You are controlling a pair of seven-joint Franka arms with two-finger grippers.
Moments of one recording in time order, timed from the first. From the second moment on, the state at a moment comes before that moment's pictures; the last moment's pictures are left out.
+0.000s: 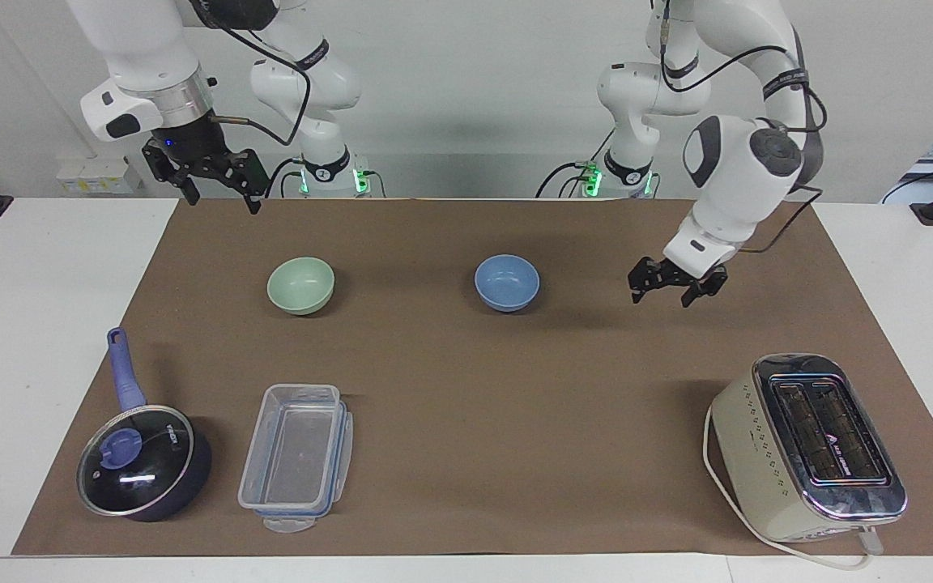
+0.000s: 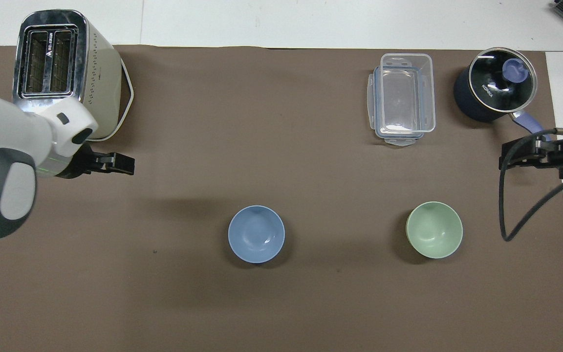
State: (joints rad) left arm -0.13 0.04 0.01 -1.91 -0.13 1.96 0.03; right arm -0.10 -0.01 0.13 -1.52 -0.03 1.49 0.21
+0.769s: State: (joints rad) left arm -0.02 0.04 0.01 -1.61 -0.03 1.68 0.06; right arm -0.17 -0.08 0.13 -1.88 -0.01 1.76 0.07
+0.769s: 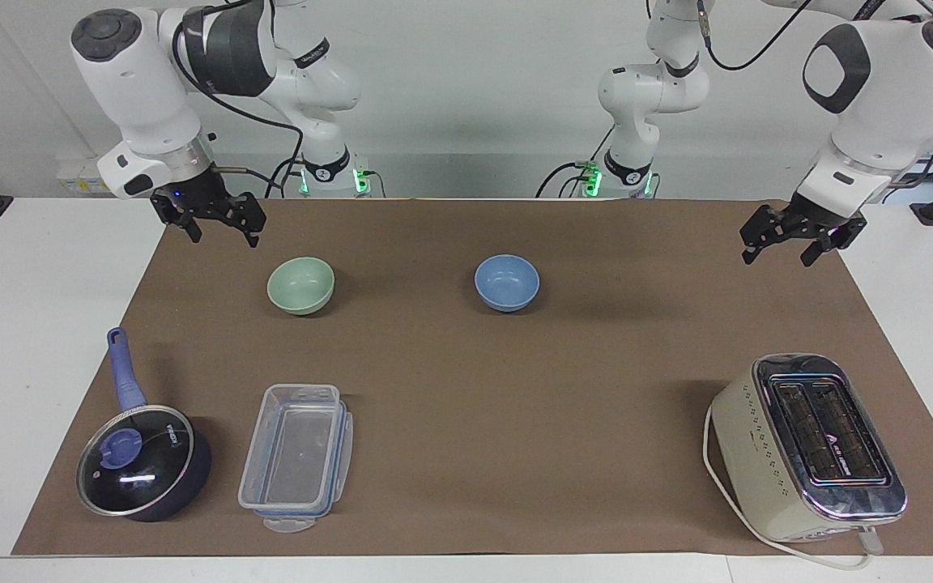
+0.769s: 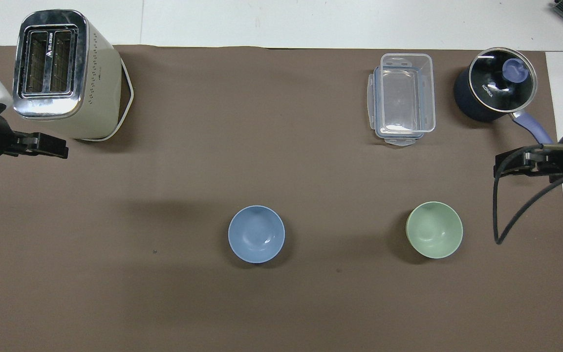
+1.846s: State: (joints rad) left arm -0.02 0.04 0.01 -1.54 -0.03 1.61 -0.03; right arm -0.22 -0.11 0.12 -2.43 0.01 2.27 -0.03
